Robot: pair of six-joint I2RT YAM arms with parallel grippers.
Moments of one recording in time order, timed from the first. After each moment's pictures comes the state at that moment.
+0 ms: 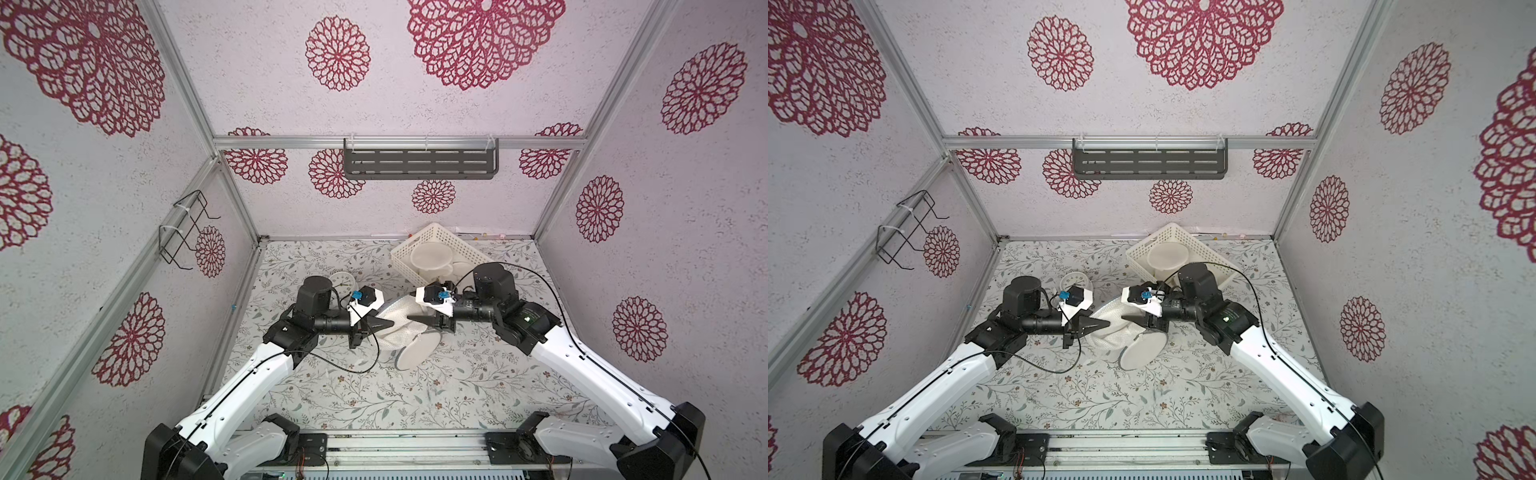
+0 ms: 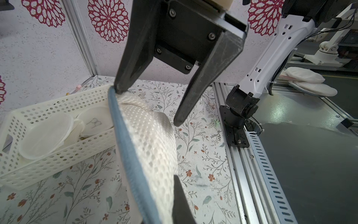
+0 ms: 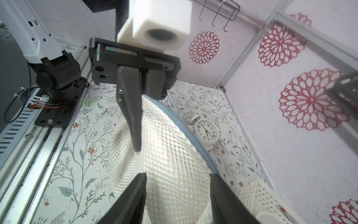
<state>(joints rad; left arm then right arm) -0.46 1.10 0.86 -0.20 0.91 0.33 0.62 1.19 1.14 -0.38 -0.62 -0.69</state>
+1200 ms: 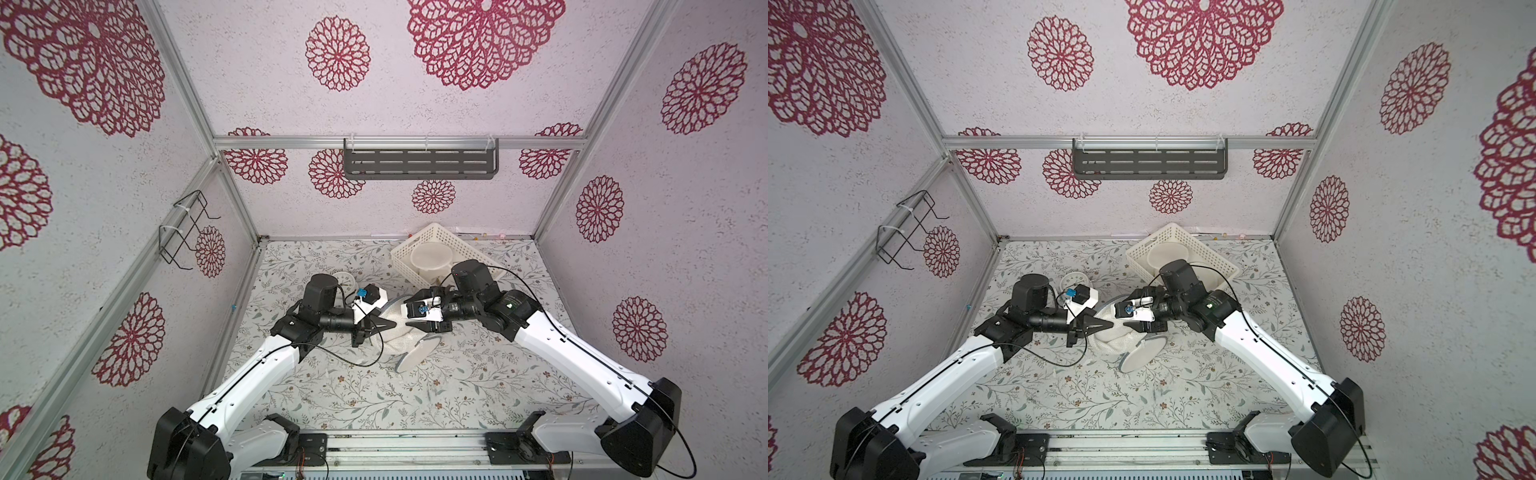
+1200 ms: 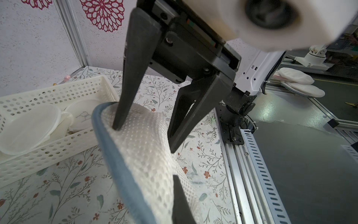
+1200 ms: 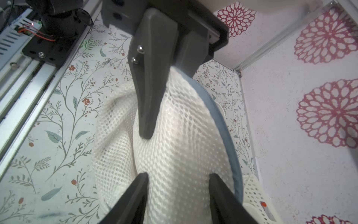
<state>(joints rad) -0.46 1.17 0.87 -0.20 0.93 0.33 0.66 1.31 1.25 -0.61 -0.51 -1.02</state>
